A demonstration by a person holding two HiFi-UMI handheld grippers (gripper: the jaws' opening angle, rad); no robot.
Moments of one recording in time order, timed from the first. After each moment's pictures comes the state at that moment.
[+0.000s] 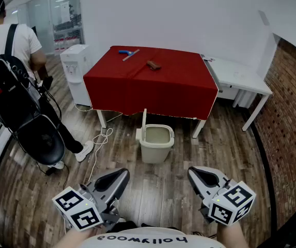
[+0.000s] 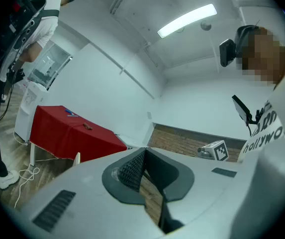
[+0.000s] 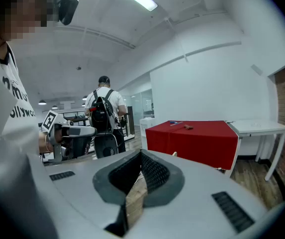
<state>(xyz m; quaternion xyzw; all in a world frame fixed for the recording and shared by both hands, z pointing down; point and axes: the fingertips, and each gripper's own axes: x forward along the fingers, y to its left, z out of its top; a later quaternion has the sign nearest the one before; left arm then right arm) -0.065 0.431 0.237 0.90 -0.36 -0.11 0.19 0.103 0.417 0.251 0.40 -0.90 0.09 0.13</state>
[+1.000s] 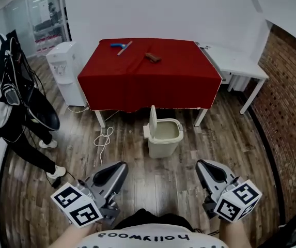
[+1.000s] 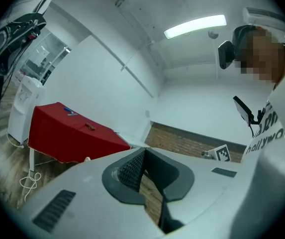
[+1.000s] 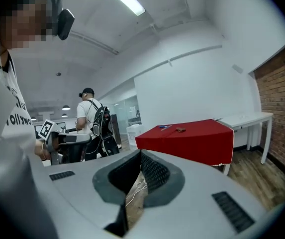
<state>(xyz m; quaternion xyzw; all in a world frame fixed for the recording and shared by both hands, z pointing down) -0.203 0.343 0.244 0.92 -0.31 -0.10 0.21 -0.007 0.359 0.253 0.49 -0.86 0.12 0.06</state>
